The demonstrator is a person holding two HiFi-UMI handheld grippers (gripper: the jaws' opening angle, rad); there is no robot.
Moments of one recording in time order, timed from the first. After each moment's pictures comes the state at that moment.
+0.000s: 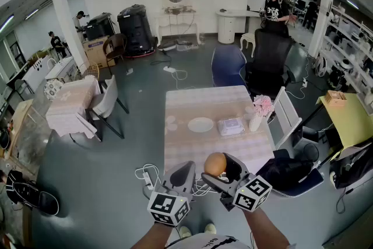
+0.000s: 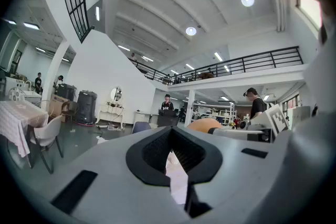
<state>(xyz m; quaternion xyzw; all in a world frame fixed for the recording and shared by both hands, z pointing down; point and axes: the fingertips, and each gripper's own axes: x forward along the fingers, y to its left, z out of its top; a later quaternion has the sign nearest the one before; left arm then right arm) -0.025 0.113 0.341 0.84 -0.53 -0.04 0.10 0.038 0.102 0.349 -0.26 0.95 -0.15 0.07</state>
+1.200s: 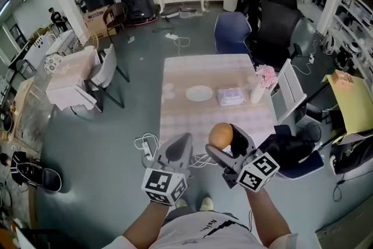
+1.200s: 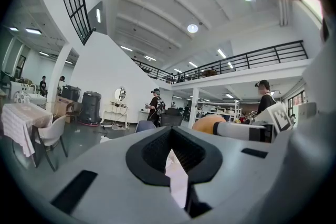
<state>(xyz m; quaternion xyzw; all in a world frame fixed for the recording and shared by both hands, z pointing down) -0.006 0.099 0.347 0.83 -0.55 -0.03 0.10 0.076 0.082 0.350 -0.28 0.94 -0.16 0.09</state>
